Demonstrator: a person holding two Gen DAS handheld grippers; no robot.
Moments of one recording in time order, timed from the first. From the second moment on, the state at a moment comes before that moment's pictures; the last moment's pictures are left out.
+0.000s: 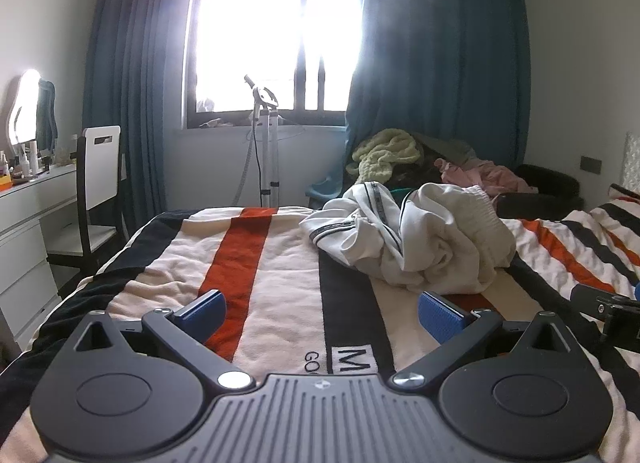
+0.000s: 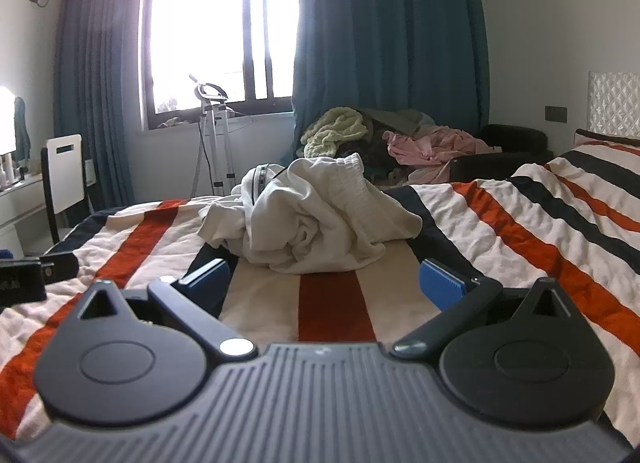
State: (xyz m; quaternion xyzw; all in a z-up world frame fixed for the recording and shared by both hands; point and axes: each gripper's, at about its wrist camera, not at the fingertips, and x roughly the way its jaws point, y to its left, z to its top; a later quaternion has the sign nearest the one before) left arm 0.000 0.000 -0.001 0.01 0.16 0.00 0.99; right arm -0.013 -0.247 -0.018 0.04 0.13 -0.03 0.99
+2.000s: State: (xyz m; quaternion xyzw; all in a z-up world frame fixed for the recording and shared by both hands) left arm 0.060 -0.054 -0.048 0.11 0.22 -0.01 0.97; right arm 0.026 -0.352 0.054 0.09 0.05 -0.09 0.99
